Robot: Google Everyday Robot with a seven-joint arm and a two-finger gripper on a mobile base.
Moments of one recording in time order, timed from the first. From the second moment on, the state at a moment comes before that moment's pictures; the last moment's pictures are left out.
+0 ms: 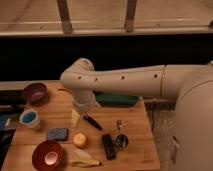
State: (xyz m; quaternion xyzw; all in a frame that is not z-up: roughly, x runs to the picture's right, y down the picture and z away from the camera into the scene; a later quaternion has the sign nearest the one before) arm -0.089 0.133 0.676 -0.34 0.15 0.36 0.85
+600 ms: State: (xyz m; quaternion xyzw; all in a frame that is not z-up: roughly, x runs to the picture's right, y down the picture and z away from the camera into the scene) arm -0.169 0.147 0.669 -0.37 0.09 0.28 0.88
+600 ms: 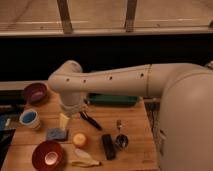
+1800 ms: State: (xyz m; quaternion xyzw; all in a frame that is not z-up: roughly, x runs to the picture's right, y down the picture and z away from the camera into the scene) arm -0.317 0.195 0.667 -0.41 0.04 0.16 0.90
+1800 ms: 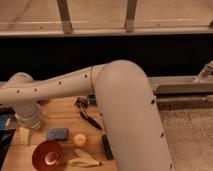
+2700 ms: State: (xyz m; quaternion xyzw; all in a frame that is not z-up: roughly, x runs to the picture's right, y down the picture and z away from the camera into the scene) arm -0.255 0.259 0.701 -0.46 0.06 0.28 0.84
